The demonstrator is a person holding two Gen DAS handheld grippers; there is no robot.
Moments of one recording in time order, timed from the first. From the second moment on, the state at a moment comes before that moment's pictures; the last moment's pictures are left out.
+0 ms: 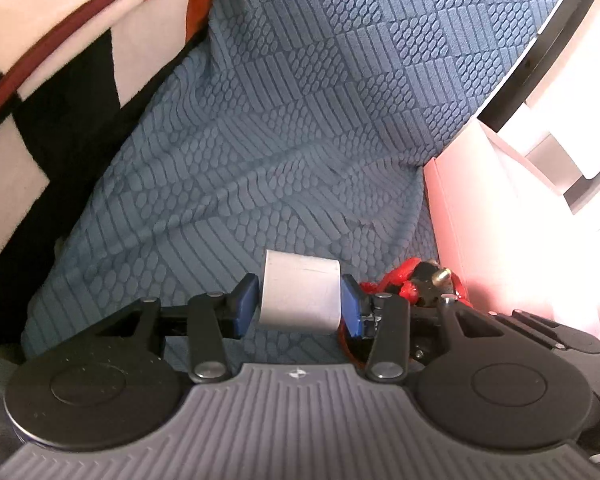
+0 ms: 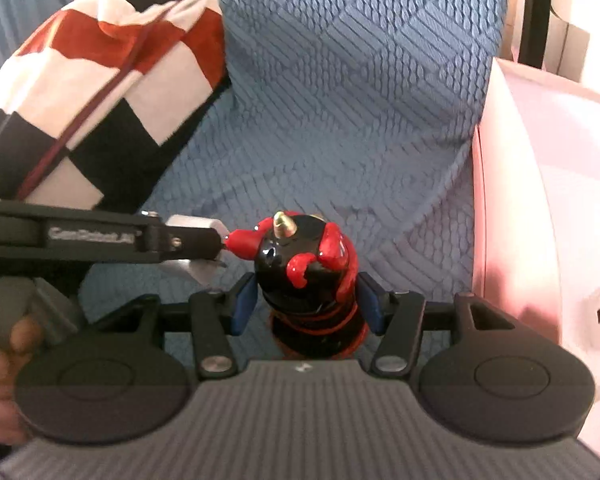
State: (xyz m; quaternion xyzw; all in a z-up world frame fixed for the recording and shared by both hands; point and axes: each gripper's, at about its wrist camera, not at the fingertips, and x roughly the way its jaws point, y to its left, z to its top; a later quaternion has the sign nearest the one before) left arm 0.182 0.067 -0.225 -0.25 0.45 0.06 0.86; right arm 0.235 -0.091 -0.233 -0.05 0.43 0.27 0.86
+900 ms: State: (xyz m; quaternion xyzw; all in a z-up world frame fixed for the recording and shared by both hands) left arm 0.199 0.067 -0.233 -0.24 0.44 0.07 0.86; right arm 0.242 -0.094 -0.260 0.01 0.46 0.23 0.86
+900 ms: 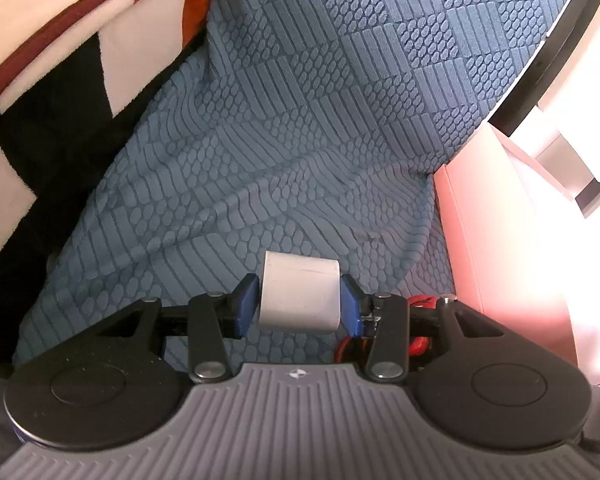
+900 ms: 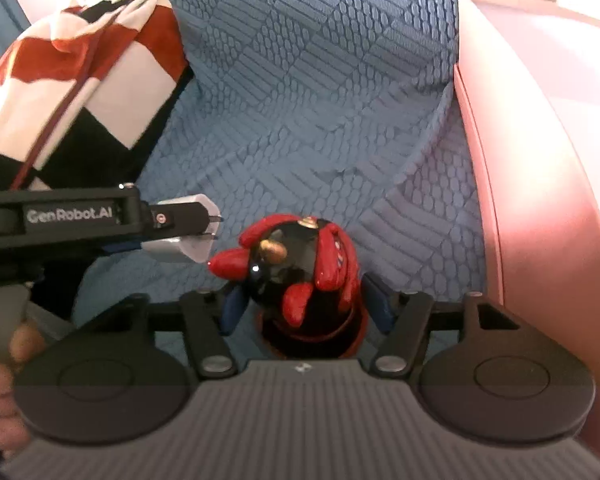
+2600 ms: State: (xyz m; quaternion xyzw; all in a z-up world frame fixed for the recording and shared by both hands) left arm 0.224 0.043 -0.133 -0.24 0.41 -0.05 0.88; right arm 0.244 -0.153 -0.113 0.01 0.39 0.21 0.89
